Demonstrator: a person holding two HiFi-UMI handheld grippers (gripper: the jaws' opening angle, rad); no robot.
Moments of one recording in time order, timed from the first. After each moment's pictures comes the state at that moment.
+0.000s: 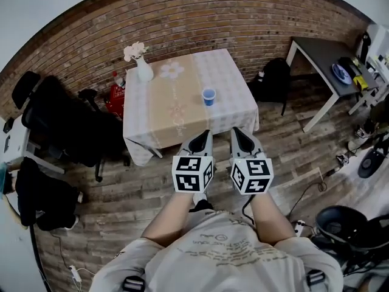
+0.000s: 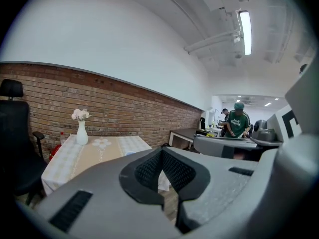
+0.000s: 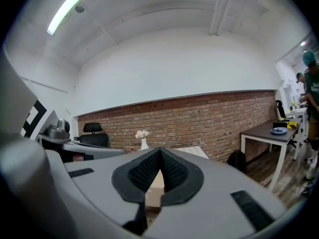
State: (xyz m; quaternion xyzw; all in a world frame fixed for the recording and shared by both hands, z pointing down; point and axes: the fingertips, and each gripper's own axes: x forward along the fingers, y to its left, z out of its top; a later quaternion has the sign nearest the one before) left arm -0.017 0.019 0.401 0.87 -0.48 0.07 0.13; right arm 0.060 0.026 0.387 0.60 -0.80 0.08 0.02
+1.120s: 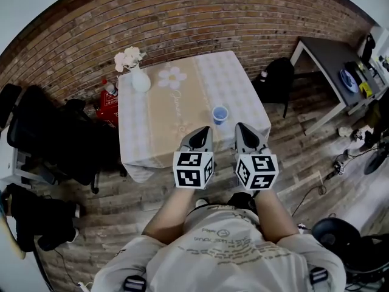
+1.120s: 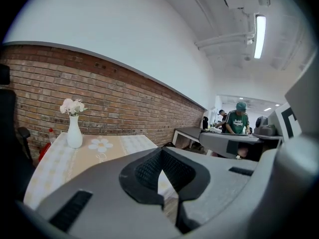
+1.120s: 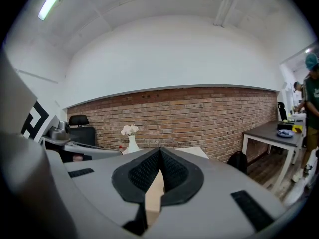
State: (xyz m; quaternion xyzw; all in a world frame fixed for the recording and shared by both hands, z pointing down) left arm -0.065 -0.183 0.434 0.87 -0.45 0.08 0.17; right arm 0.024 -0.171 0.408 0.62 -0.78 0.09 0.06
